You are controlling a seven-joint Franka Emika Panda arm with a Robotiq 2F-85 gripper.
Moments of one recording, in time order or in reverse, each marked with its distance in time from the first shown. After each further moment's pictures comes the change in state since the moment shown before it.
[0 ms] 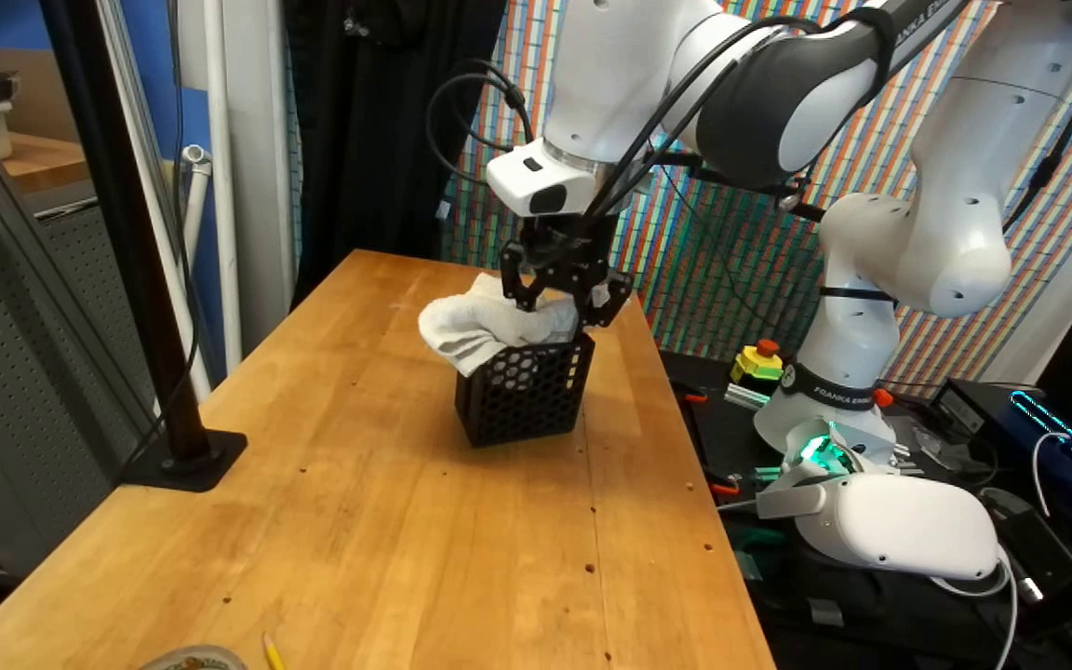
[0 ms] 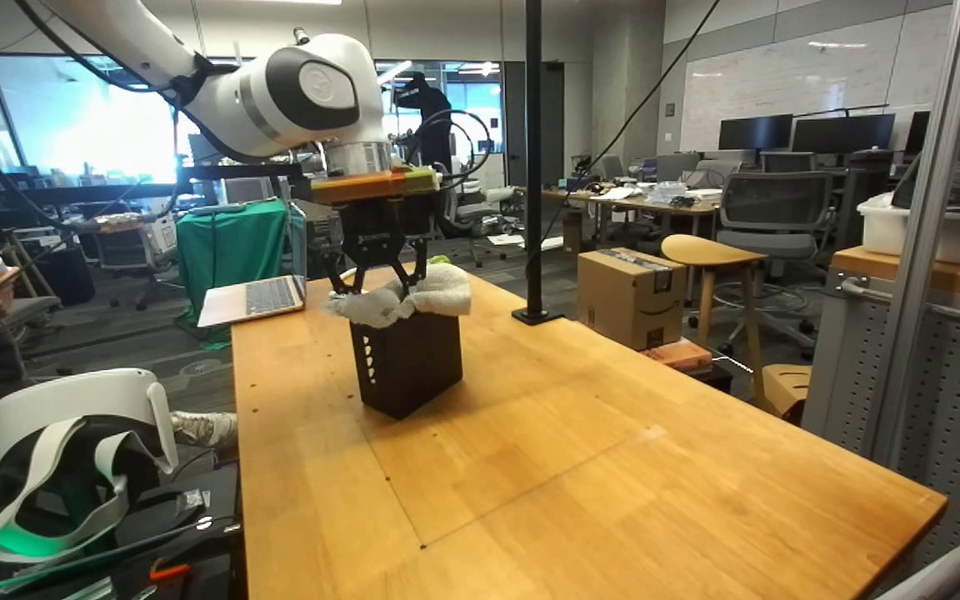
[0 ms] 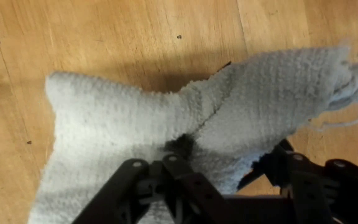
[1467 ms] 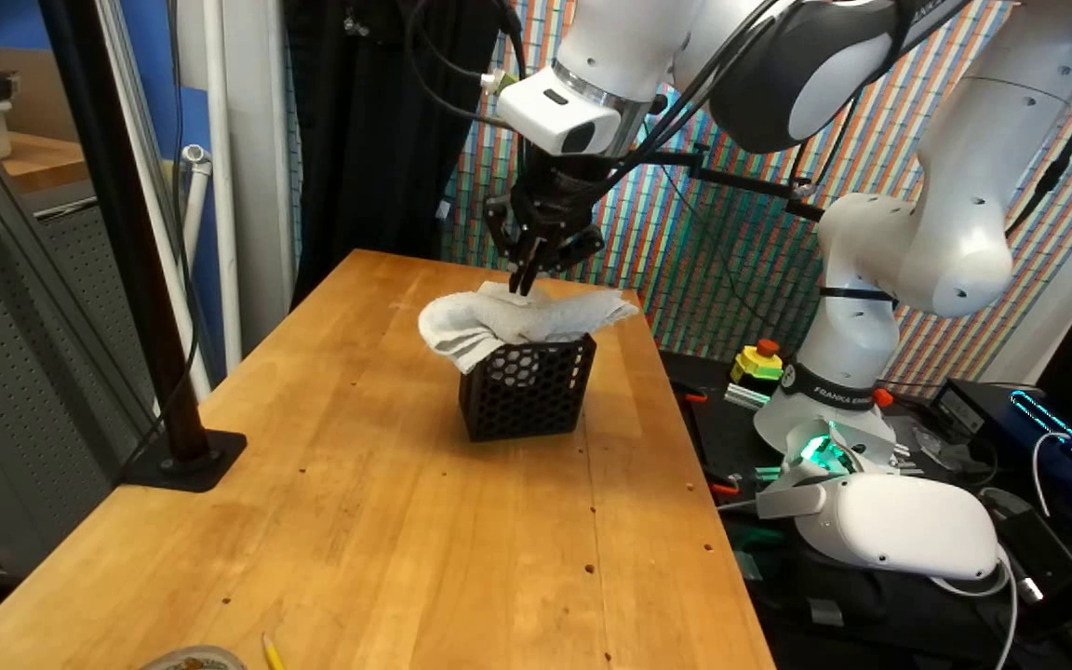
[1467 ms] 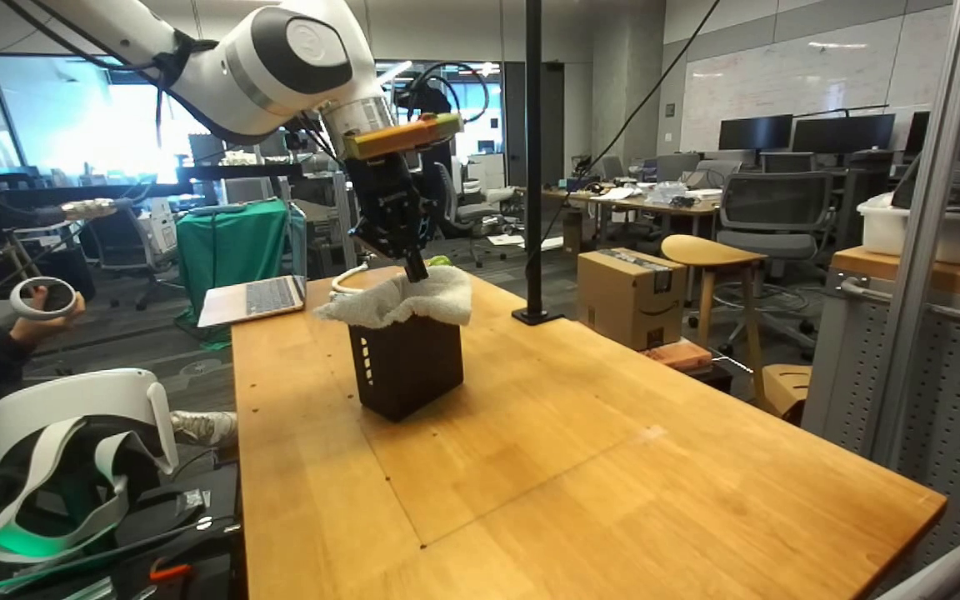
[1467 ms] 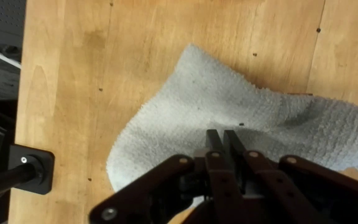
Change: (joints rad) arm 0.026 -0.068 -0.056 0.006 -0.090 0.111 -0.341
